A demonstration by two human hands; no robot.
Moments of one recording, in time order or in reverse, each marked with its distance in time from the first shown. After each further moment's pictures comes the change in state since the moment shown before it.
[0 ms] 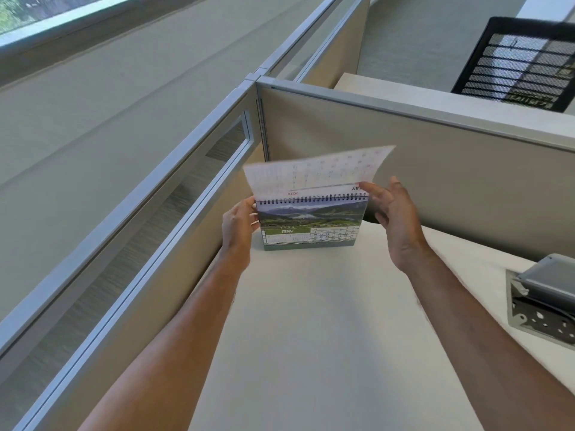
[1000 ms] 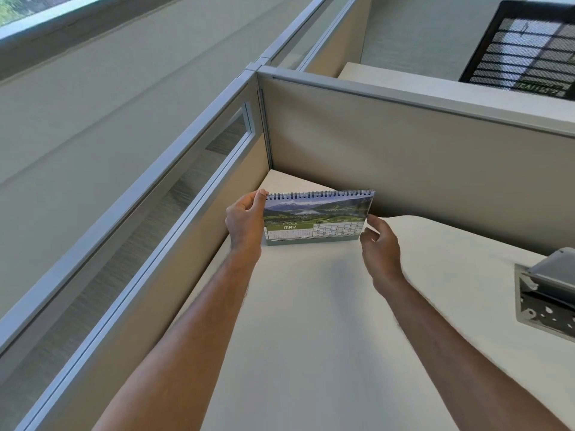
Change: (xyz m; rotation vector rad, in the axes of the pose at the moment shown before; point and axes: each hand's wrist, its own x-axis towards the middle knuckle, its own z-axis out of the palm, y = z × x) left_hand -0.001 -0.002 0.013 0.132 0.161 0.073; right_hand 0.000 0.092 0.012 -0.276 0.305 0.008
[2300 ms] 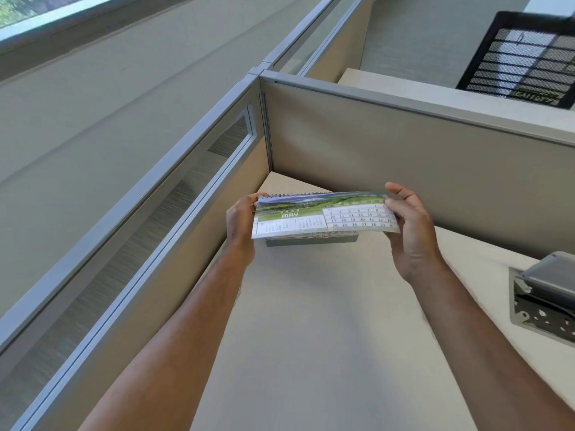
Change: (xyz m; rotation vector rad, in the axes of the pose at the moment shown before) left_hand -0.004 0.014 -0.014 -0.172 -0.154 -0.234; right_hand -0.015 -0.083 -0.043 0.483 -0.139 -0.020
